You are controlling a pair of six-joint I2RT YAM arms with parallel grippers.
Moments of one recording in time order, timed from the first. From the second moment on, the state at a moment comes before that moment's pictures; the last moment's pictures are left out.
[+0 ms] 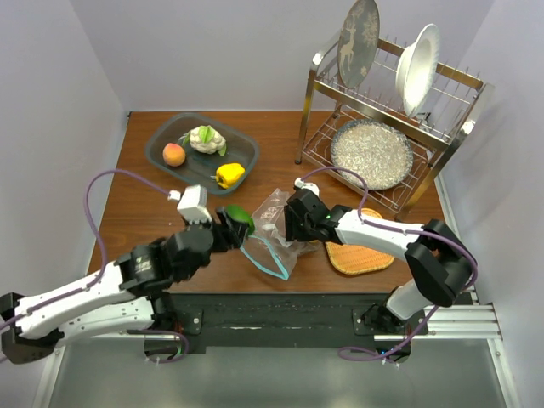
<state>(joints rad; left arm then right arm) -1.17 0.71 0.77 -0.55 -0.67 -0.94 0.81 1.54 0.89 -0.33 0.20 0.66</state>
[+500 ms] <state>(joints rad) -0.29 1.38 0.97 -0.19 -0.35 -0.64 0.82 1.33 0.89 -0.38 0.18 0.64</state>
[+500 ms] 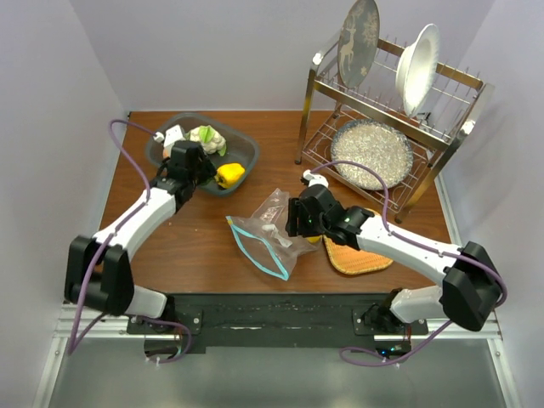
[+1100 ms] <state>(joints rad) -0.28 1.23 0.94 -0.18 -0.26 -0.58 0.78 1.28 0.91 -0.48 0.22 0.58</state>
